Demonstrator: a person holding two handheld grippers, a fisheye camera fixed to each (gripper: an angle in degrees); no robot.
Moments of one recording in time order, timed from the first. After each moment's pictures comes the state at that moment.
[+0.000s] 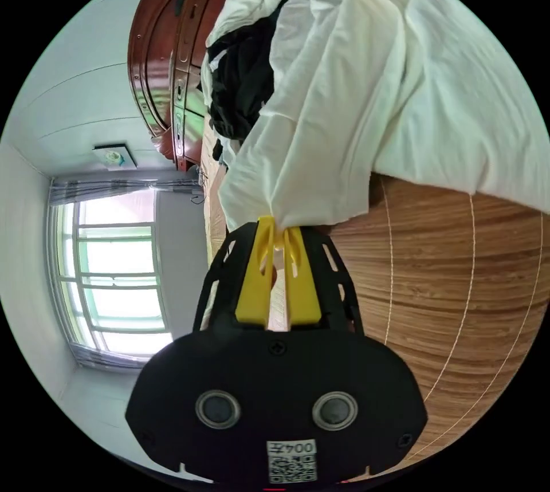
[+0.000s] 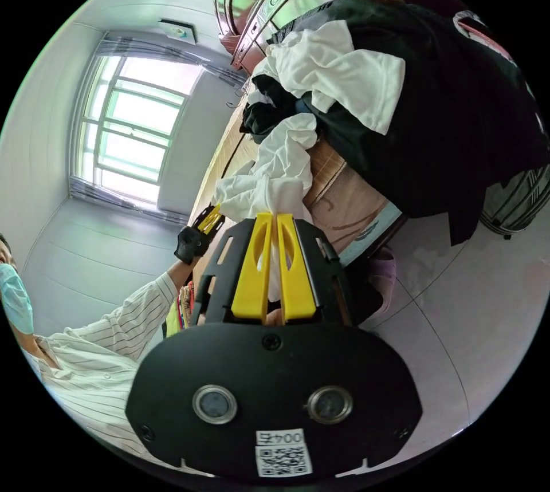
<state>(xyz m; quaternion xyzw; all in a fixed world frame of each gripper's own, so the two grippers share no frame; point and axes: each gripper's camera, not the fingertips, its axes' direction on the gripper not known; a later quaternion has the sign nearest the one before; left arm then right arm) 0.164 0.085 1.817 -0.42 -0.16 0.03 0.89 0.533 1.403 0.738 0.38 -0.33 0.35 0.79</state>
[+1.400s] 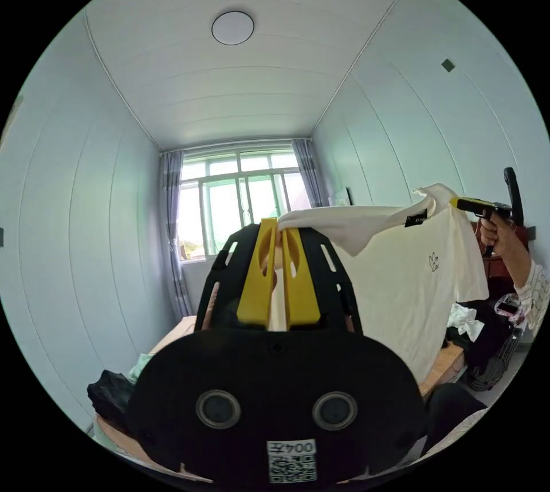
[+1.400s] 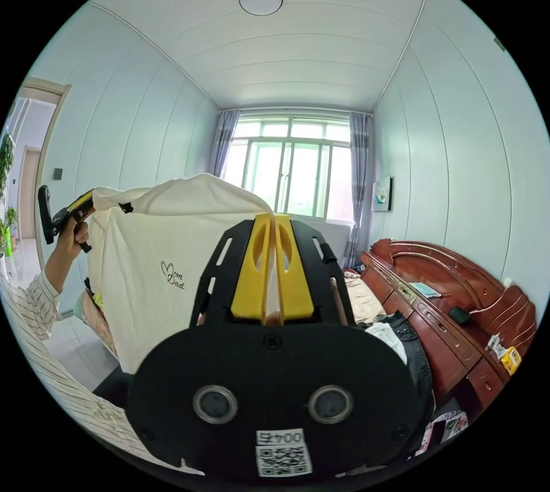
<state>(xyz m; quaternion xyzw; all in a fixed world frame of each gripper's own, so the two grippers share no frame) 0.044 -0.245 0.902 0.00 -0.56 -0.35 0.76 -0.078 1.391 0.190 0.71 0.06 -0.08 0.70</state>
